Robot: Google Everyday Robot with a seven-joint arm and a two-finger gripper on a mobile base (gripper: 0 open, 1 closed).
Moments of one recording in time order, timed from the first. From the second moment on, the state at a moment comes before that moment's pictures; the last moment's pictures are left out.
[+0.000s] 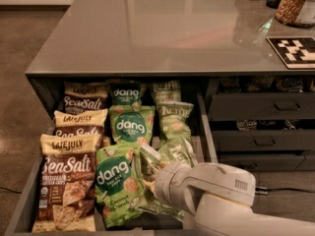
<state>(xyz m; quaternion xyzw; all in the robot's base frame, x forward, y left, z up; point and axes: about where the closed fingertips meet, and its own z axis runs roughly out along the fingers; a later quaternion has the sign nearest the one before) 0.408 0.015 0.684 -0.41 0.83 0.11 0.38</state>
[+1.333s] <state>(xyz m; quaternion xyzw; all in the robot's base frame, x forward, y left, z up) 0.432 -0.002 0.791 -0.40 0.81 0.08 0.42</state>
